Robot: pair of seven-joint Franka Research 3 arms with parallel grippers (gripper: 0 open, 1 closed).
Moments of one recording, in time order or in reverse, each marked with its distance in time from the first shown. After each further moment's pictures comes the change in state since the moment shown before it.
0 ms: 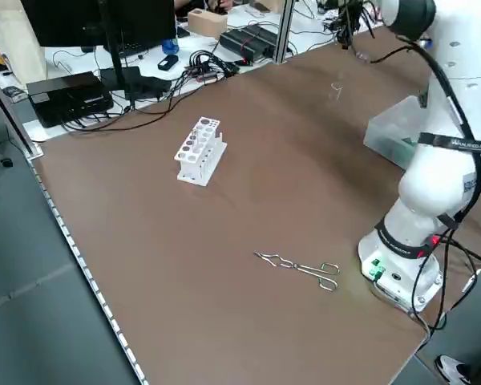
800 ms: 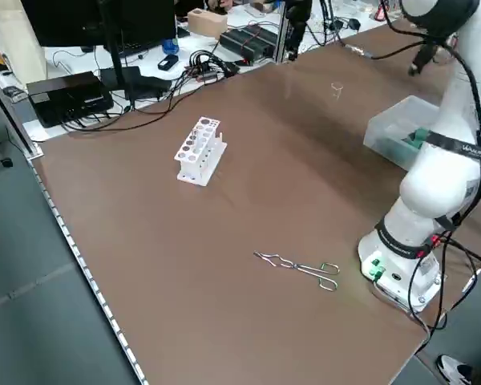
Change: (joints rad) left arm 0.027 -0.196 0.390 -0.108 0.089 -0.238 0.117; right arm -0.171 0.027 -0.044 0.121 -0.100 0.114 -0.371
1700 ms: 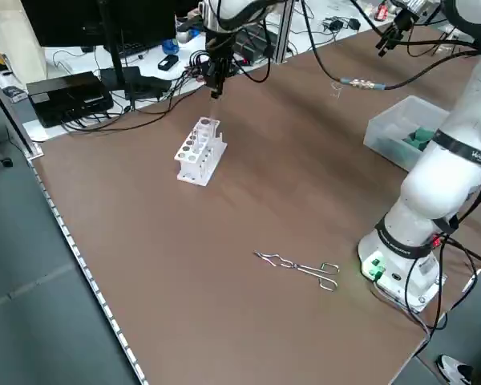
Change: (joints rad) left arm 0.020 -0.095 0.469 -0.214 0.011 0.208 0.418; right arm -0.176 0.211 0.018 0.186 -0.001 0.164 -0.625
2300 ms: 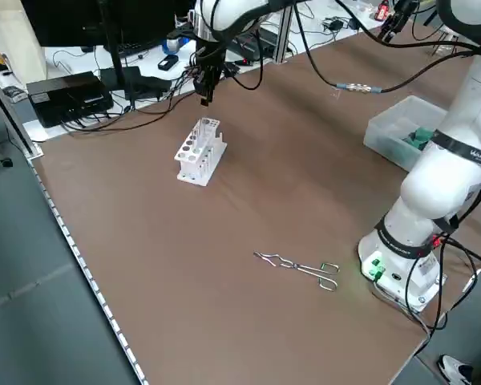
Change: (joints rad) left arm 0.002 0.015 0.040 0.004 0.000 0.026 0.034; right arm -0.149 0.031 -0.003 0.121 0.491 -0.313 -0.565
